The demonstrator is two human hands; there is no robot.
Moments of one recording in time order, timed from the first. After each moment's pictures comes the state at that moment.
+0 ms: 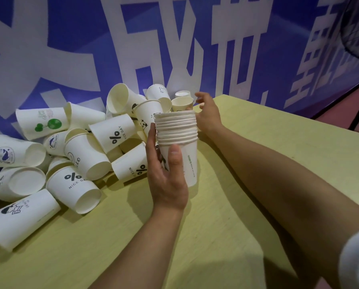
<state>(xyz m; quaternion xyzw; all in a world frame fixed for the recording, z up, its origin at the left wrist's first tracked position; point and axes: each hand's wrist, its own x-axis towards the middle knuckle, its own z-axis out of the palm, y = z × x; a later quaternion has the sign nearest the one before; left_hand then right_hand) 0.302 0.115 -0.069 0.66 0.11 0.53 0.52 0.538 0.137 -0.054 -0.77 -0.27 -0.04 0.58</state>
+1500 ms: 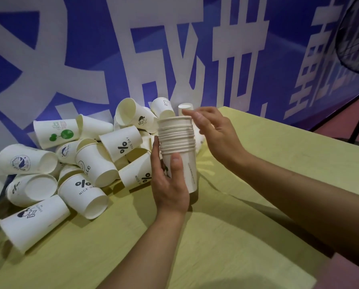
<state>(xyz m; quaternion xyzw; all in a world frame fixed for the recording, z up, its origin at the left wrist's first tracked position) 0.301 0.118 -0.070 0.67 0.16 0.49 0.53 0.413 0.047 0.001 -0.66 -0.41 -0.03 0.63</state>
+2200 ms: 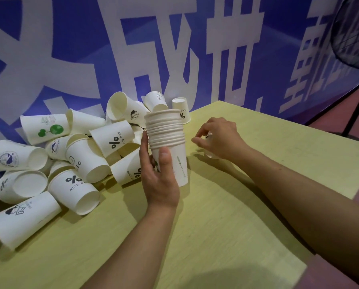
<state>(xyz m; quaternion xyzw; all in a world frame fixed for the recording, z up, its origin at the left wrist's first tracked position) 0.300 0.120 -0.071 0.65 0.15 0.49 0.56 0.463 0.039 -0.026 -0.89 -0.38 -0.08 0.25</state>
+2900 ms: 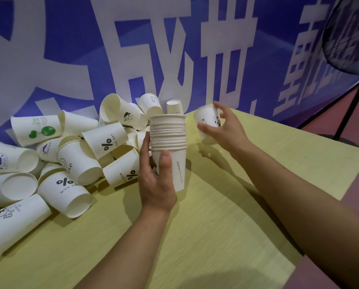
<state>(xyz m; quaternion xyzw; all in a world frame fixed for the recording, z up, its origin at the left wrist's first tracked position) 0.300 0.113 -0.069 0.68 0.15 0.48 0.53 0.481 0.021 -0.021 -0.78 -0.24 0.00 0.58</state>
